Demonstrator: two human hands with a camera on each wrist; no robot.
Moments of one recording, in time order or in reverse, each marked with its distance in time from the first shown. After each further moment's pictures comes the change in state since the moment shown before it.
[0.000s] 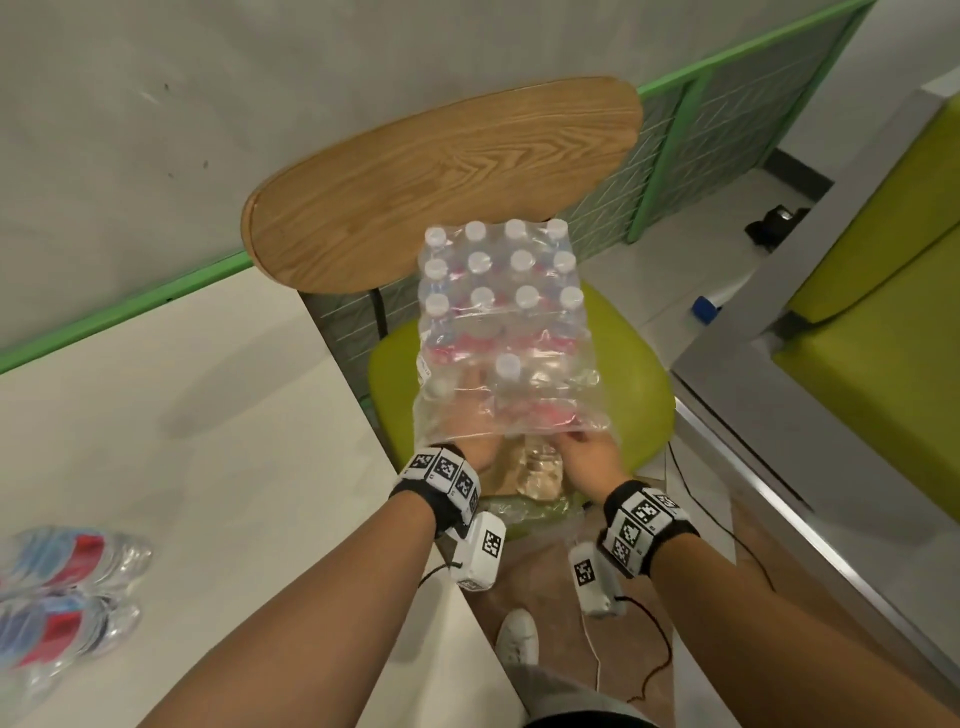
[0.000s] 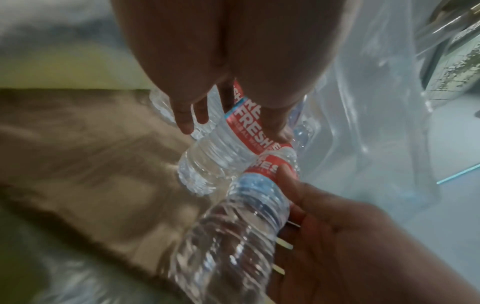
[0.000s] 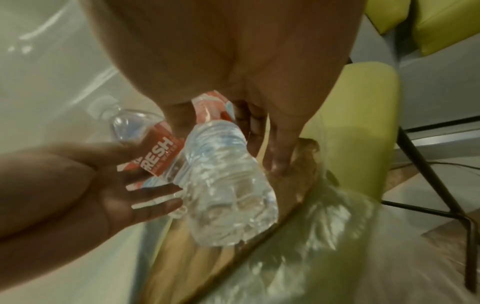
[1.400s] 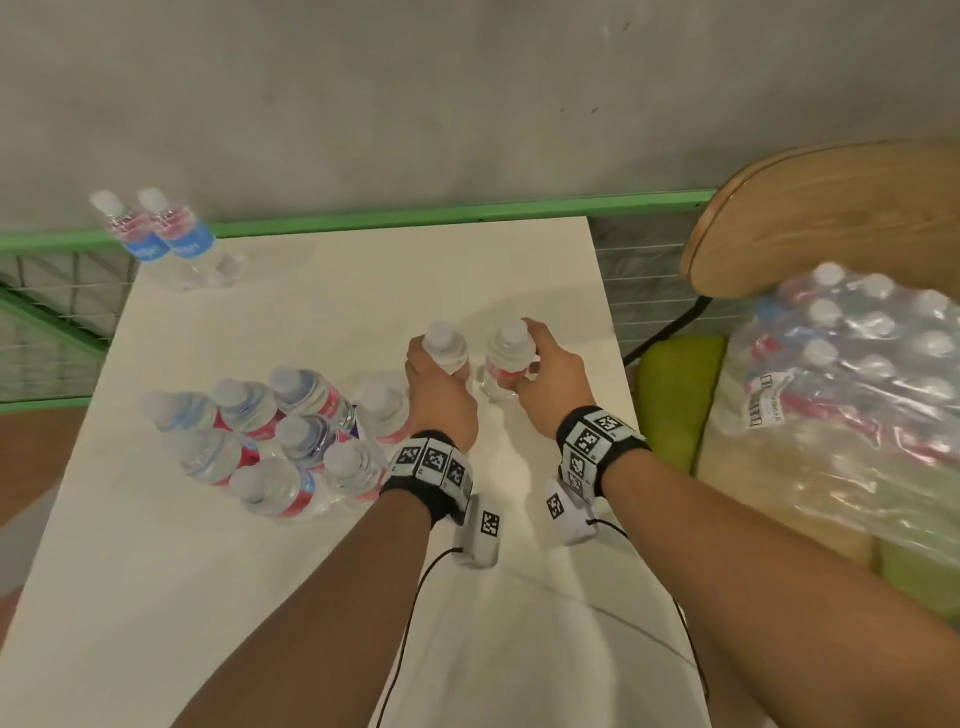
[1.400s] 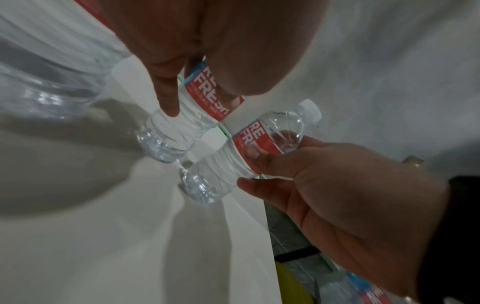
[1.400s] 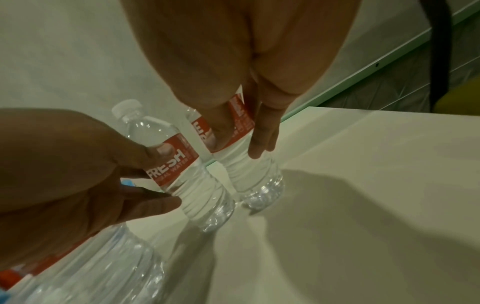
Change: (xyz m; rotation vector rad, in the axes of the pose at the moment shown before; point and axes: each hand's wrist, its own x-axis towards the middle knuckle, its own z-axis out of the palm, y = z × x) left_hand -0.072 -0.250 -0.228 -0.295 0.811 -0.368; right_hand -0.005 -0.249 0.298 -0.094 -0.226 -0.632
